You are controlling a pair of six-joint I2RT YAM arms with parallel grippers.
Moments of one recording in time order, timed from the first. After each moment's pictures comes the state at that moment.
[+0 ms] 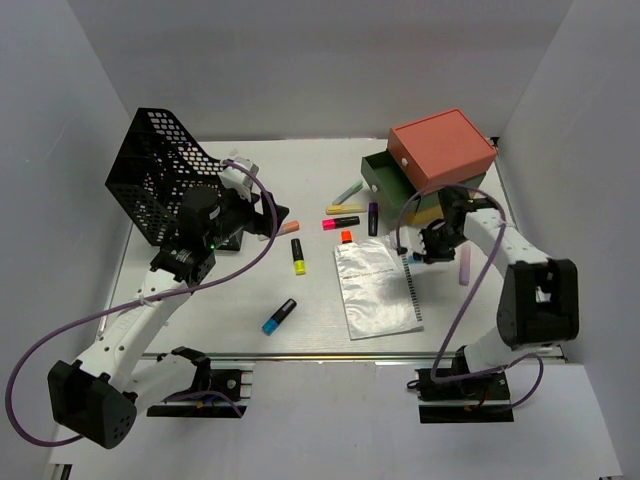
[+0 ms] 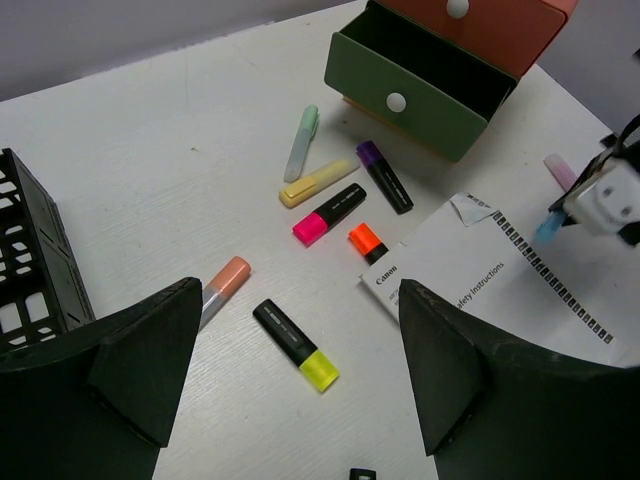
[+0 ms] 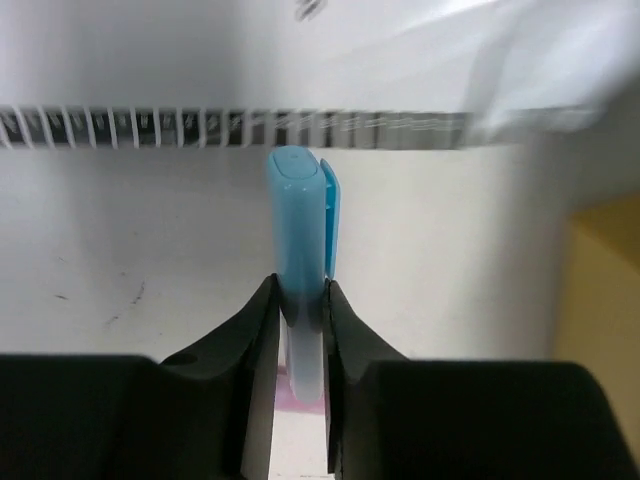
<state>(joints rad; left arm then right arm) -0.40 1.04 0.91 -0.07 0.22 -0.09 0.14 1.59 1.03 -0.90 -0.32 -1.66</state>
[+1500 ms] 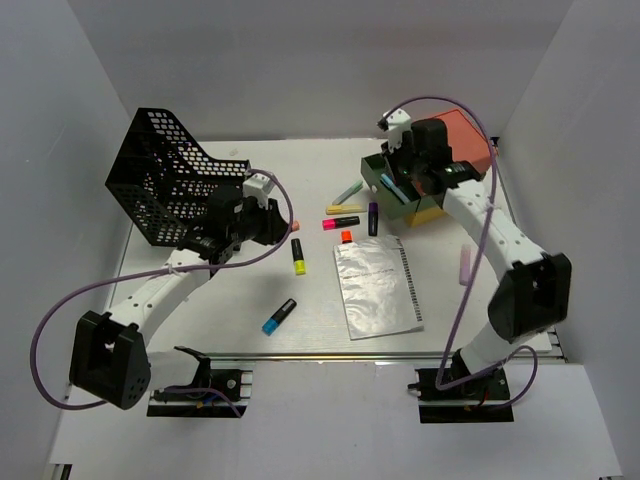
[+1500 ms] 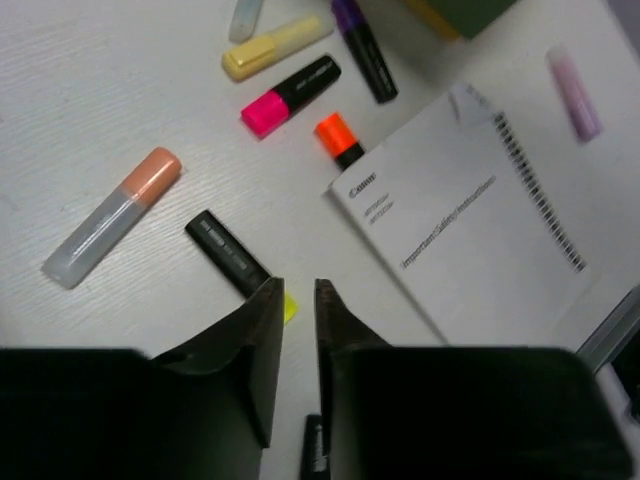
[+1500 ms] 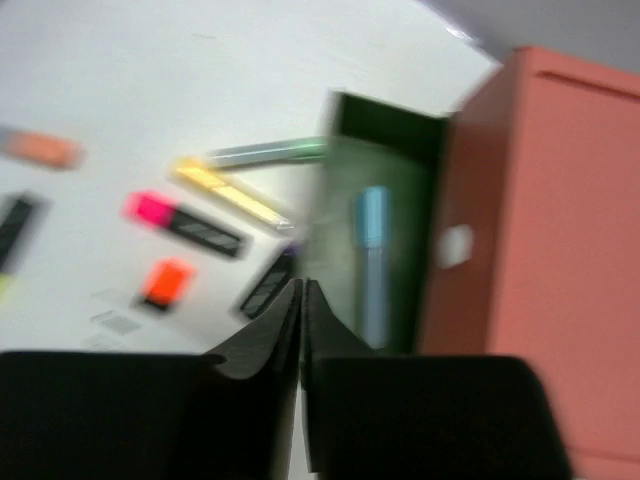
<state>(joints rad) -0.40 1.25 0.87 -0.08 0.34 -0.19 0.37 1.64 1.50 -0.42 -0.07 -0.25</state>
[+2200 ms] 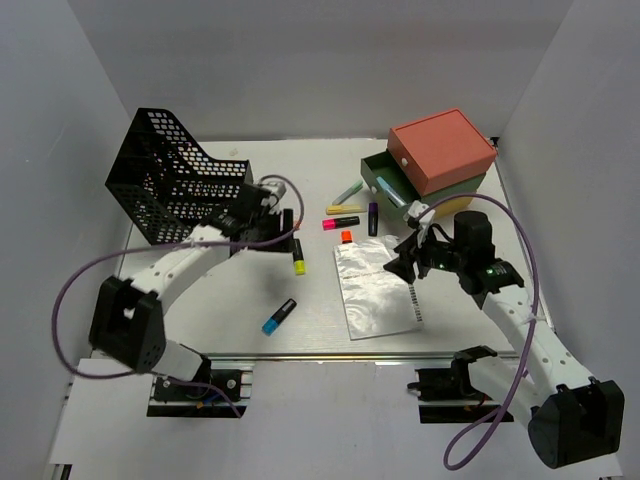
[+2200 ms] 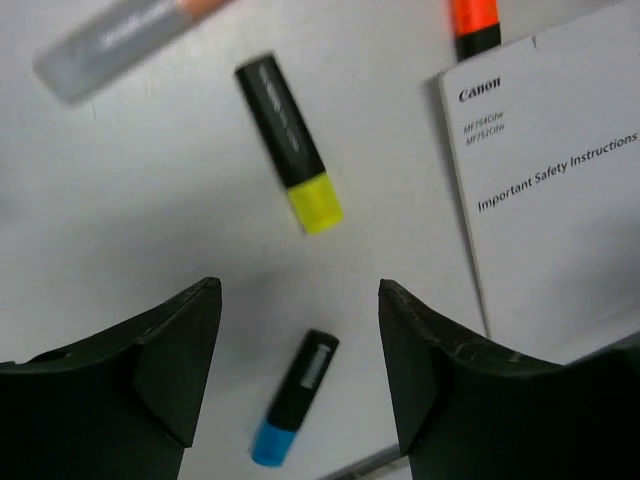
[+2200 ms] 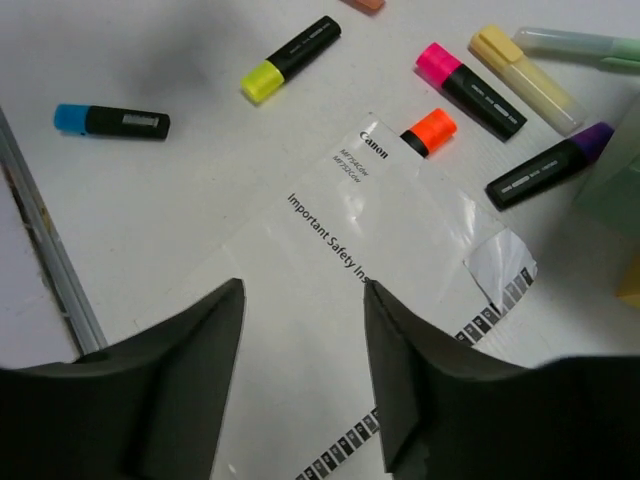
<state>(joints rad) -0.48 1.38 0.97 -0.50 0.11 -0.38 0.28 0.93 0.68 -0.32 -0.72 -0.31</state>
